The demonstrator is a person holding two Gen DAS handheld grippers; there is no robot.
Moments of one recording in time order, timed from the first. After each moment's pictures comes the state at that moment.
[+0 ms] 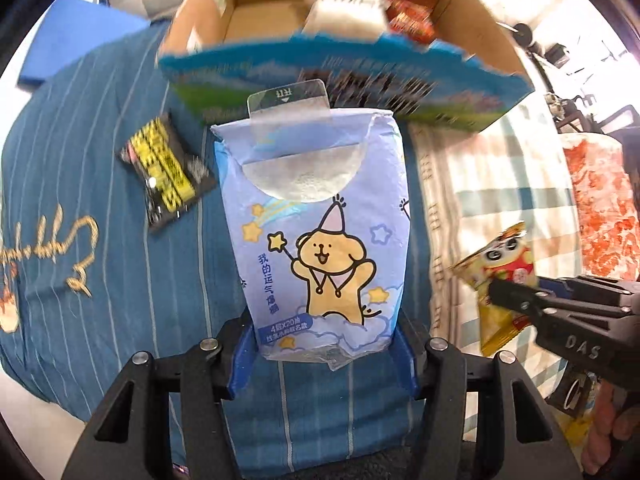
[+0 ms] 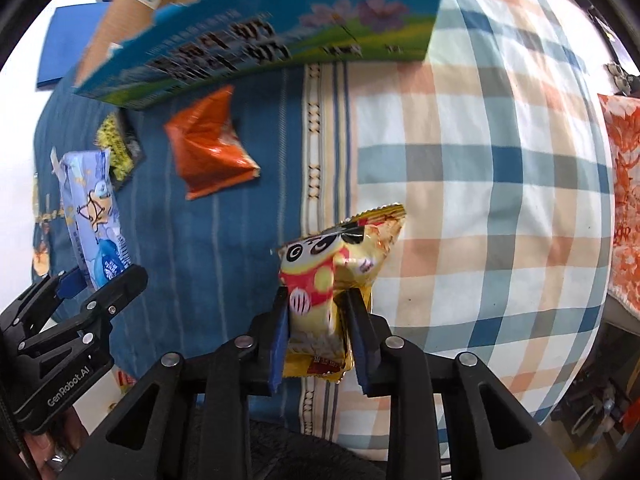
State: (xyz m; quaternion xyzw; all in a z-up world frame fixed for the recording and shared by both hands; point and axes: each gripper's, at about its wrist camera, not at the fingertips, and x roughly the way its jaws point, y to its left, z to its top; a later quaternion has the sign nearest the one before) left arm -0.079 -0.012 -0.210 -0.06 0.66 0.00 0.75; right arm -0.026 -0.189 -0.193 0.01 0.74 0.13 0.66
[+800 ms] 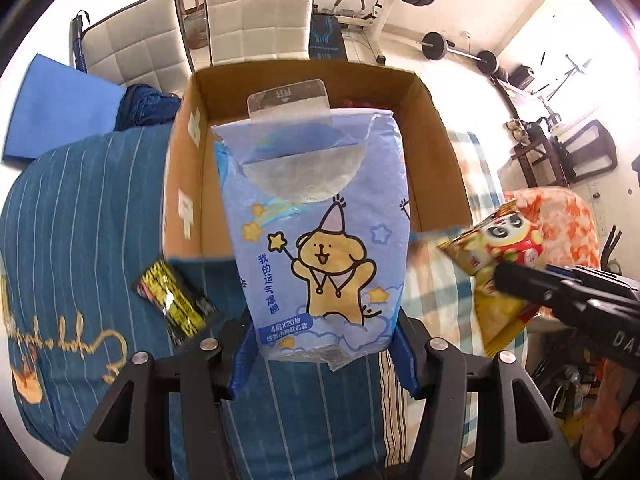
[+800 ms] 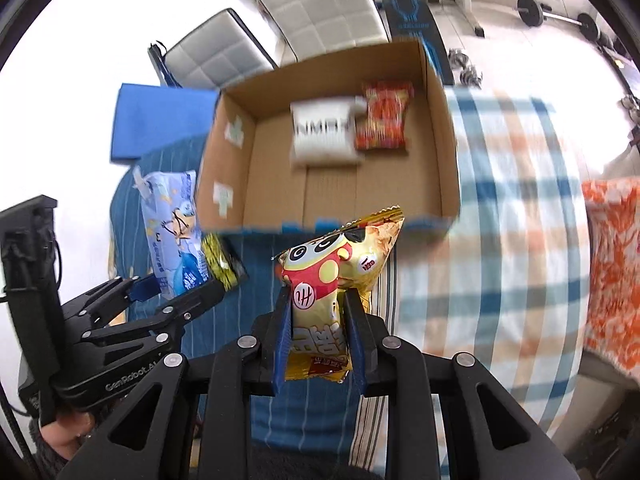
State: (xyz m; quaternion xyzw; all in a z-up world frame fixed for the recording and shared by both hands) left arm 0.033 0.012 -0.136 -0.08 0.62 -0.05 0.78; right arm 0.067 -0.188 -0.061 0.08 0.64 0.19 0.74
